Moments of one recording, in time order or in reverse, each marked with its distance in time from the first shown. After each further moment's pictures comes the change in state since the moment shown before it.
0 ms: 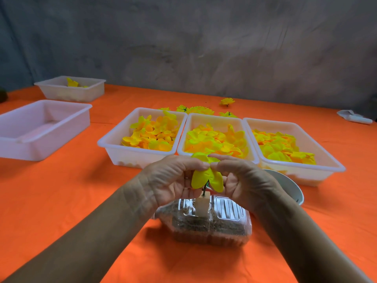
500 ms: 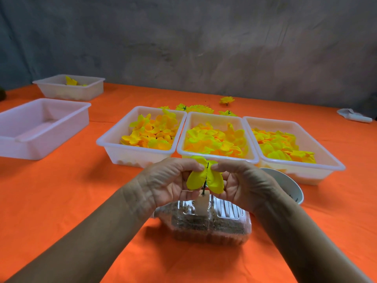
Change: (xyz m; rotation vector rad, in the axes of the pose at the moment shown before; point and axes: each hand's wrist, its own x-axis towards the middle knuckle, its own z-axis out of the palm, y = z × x) left_hand 0.007 -0.009 -0.012 -0.016 0.004 -0.043; right_hand 0.002 0.003 -0.006 -0.008 0.026 0.119
